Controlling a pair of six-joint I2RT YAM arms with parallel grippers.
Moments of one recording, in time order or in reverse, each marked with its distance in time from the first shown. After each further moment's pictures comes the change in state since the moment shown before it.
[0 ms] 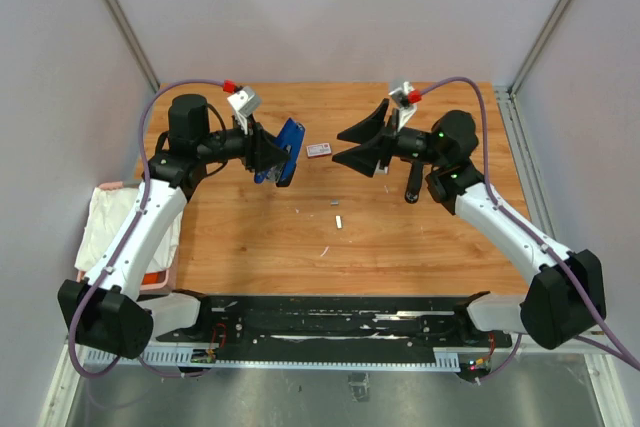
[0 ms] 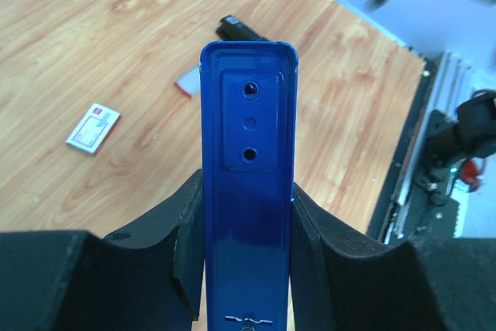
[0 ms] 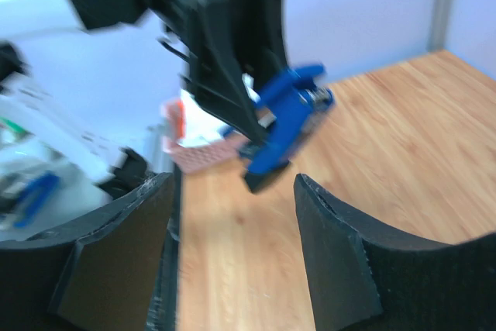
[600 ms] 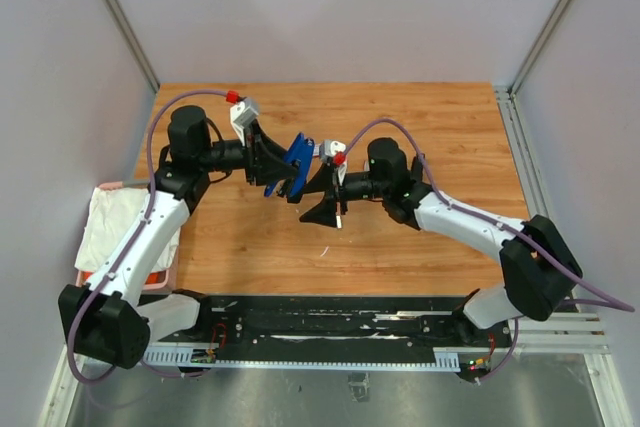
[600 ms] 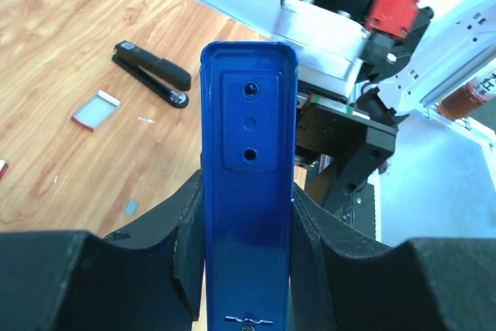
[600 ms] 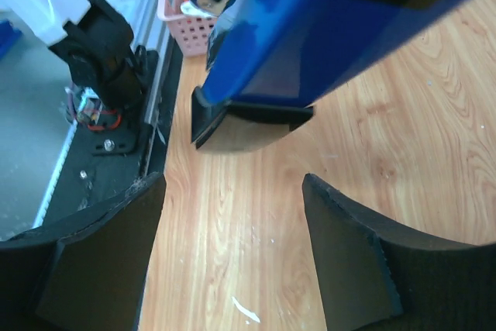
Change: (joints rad) left arm -0.014 -0.033 -0.141 0.285 0.269 -0.235; right arm 0.295 0.147 -0.075 -0.391 0.137 -0.715
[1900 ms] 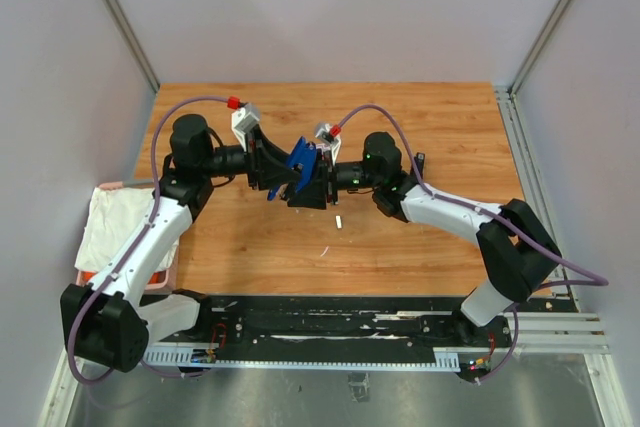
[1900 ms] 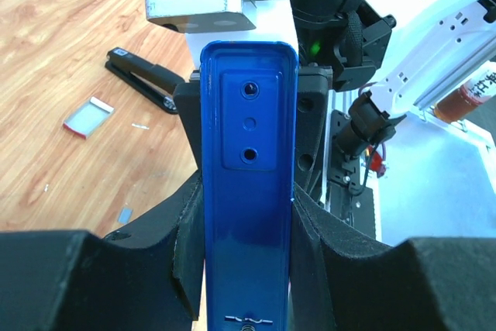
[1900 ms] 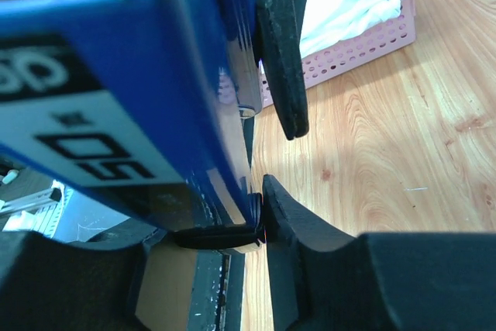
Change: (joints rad) left arm -0.014 -0.023 -0.084 0.157 0.013 -0.070; right arm 0.002 0.133 0.058 0.327 -0.063 0.591
